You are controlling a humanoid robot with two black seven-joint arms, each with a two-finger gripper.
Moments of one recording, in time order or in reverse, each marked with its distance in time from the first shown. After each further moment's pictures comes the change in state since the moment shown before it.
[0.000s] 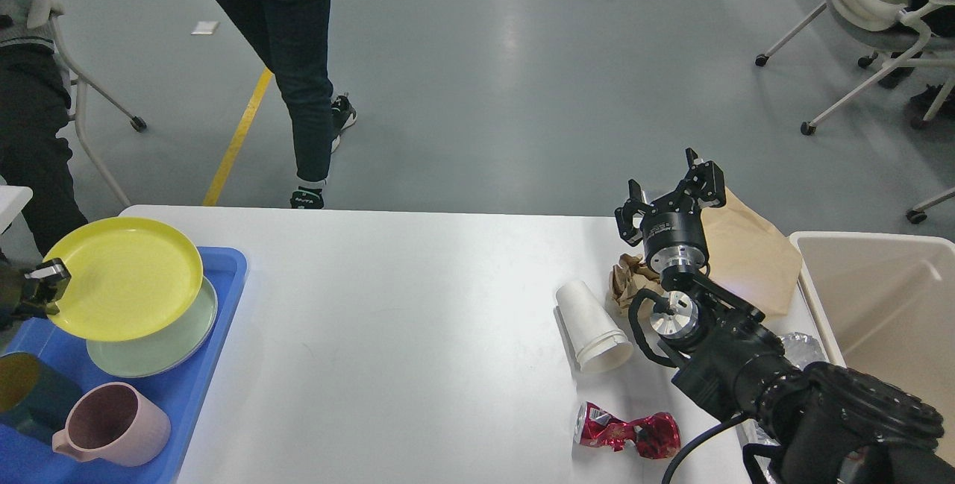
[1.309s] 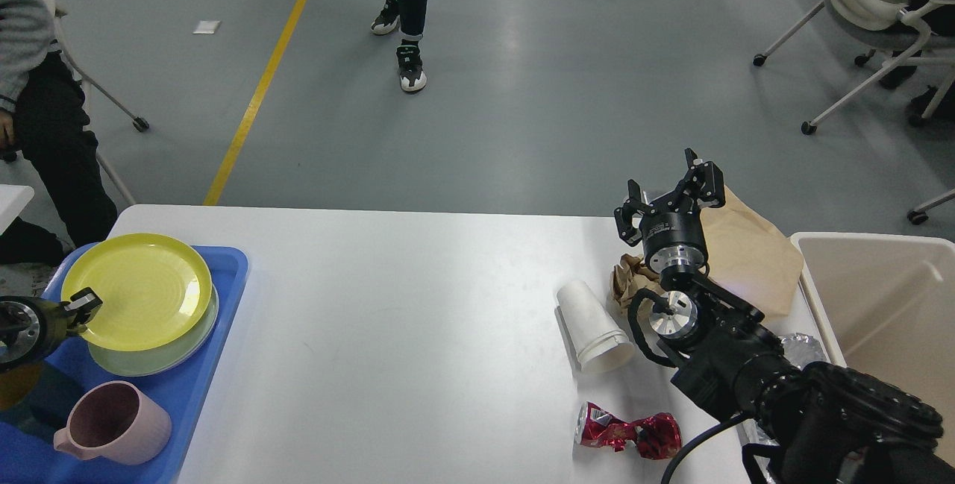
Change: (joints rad) left arm 0.370 -0.072 -0.318 0.215 0.003 0.179 0.011; right arm 0.000 0.001 0.000 0.000 0.000 0.000 0.000
